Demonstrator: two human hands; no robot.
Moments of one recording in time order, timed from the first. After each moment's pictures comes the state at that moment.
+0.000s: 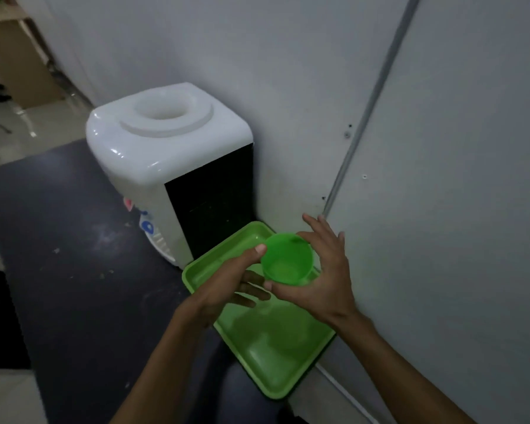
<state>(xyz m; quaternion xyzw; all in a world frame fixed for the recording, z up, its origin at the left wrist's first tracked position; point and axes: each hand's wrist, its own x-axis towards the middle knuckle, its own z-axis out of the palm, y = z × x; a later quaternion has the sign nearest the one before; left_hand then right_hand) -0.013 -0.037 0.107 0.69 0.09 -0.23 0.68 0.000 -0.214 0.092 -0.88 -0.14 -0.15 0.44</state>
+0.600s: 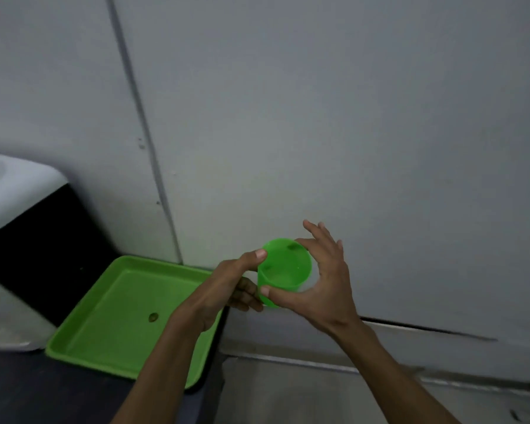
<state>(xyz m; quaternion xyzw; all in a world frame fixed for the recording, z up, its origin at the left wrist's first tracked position) -0.103 -0.195 0.150 0.69 -0.20 -0.40 0.57 -0.207 -0.344 0.146 -0.87 0.12 -0.31 0.36</state>
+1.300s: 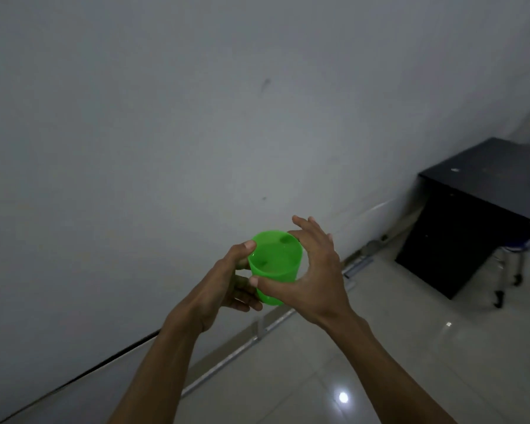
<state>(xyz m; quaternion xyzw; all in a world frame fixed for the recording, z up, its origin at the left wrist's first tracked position) -0.469 -0.555 0.167 0.57 -0.45 -0.57 0.40 -0.641 -0.592 0.172 -0.76 0.40 -0.45 0.22</state>
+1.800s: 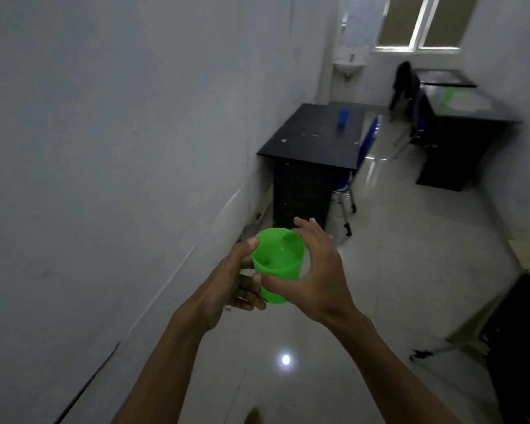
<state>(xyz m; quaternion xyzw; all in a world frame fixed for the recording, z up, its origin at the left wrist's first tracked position) -0.747 -0.740 0.159 0.43 -0.58 -0.66 0.20 -0.905 -0.670 0.164 -0.61 0.62 -0.49 0.10</state>
